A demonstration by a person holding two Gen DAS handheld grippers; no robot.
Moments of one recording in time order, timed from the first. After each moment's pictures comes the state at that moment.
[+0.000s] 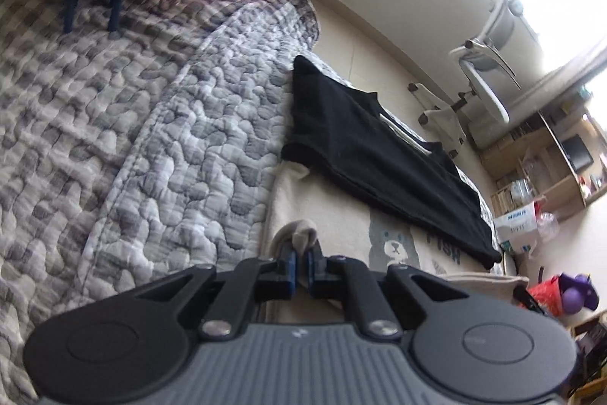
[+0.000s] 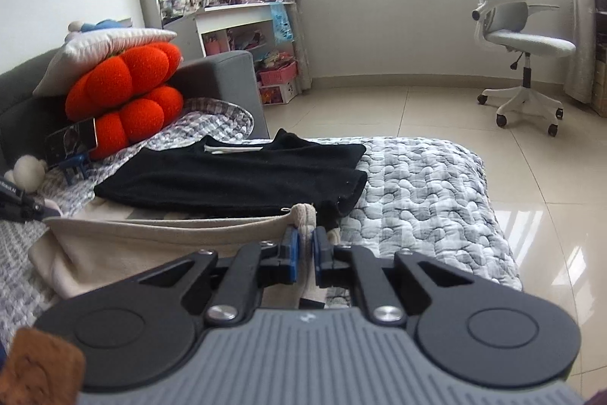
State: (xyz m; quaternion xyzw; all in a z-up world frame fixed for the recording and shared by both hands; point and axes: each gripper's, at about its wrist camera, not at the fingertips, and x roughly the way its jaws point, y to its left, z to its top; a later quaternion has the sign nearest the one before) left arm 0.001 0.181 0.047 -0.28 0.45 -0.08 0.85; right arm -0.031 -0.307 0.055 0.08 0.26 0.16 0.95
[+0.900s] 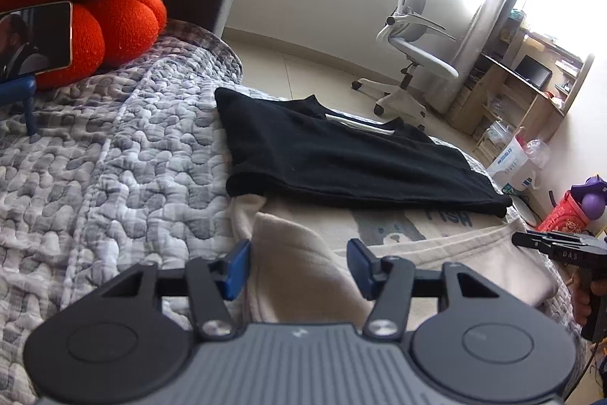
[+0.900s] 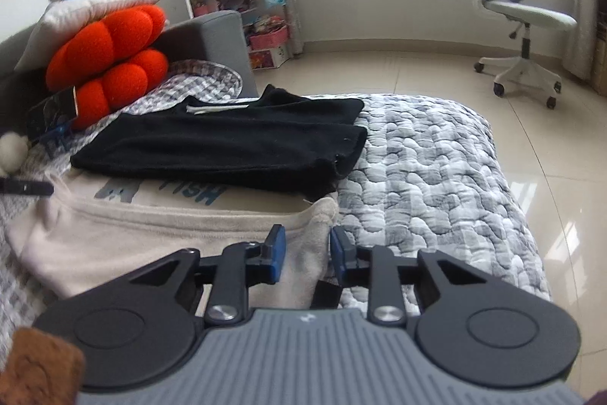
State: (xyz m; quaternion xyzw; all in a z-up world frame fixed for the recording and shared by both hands) left arm 0.010 0.145 0.032 -0.09 0.34 -0.19 0.92; right arm -0.010 -0.286 0.032 0.01 0.31 0.17 0.94
